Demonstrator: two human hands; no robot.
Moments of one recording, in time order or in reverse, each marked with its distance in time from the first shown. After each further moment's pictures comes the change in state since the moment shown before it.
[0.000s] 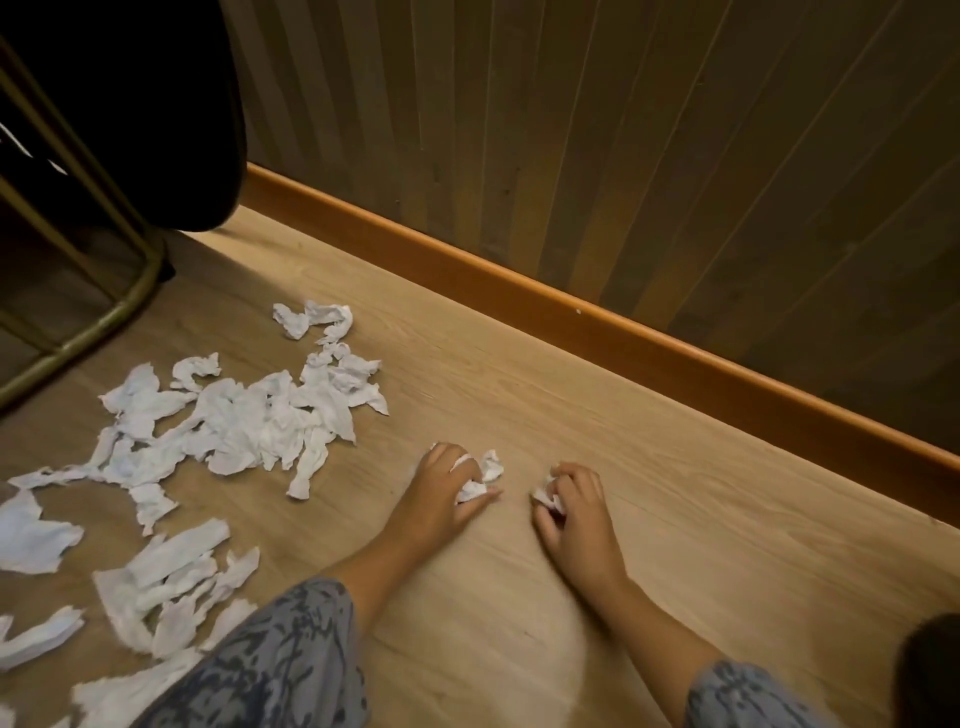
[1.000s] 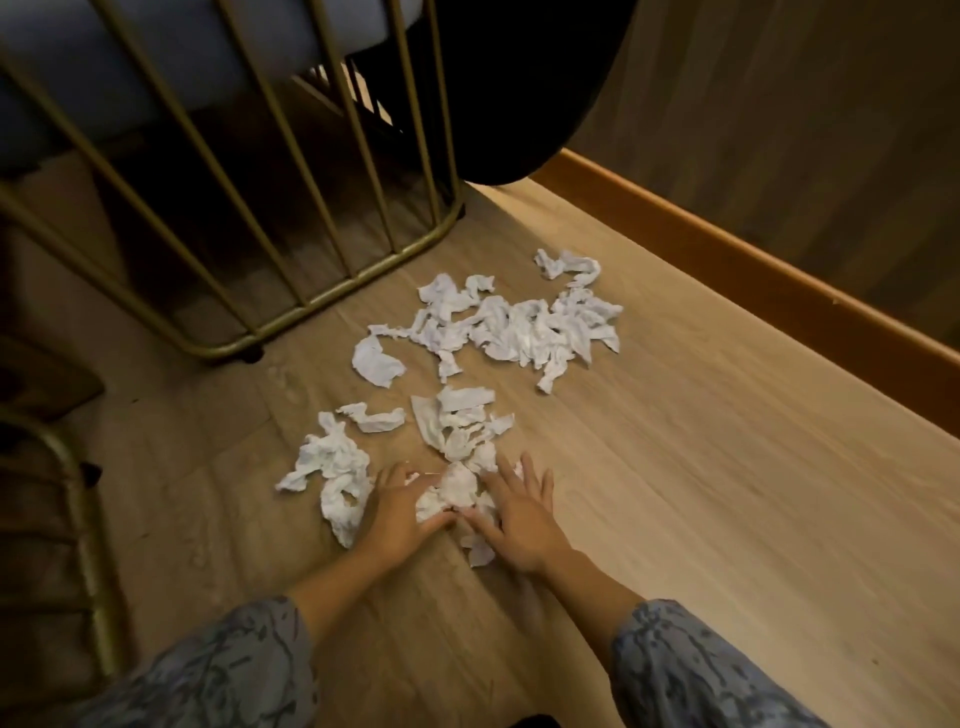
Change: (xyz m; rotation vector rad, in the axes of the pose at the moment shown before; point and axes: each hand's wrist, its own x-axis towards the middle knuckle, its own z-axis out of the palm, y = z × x) left_hand -0.286 -0.013 -0.202 0.211 -0.074 -0.909; right_hand -0.107 -0.235 0.139 -0.066 -0.767 -0.280
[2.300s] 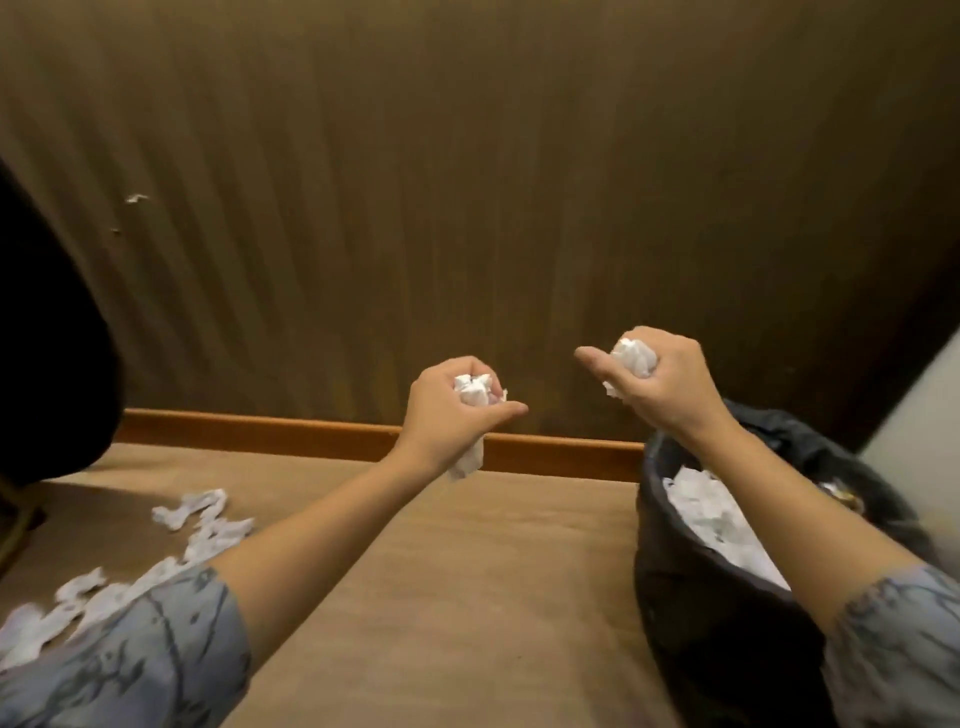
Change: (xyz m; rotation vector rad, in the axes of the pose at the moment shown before) left_hand -0.087 0.554 -0.077 -0.634 -0.192 0.958; right_hand -0.402 0.092 -0.411 -0.002 1.323 0.266
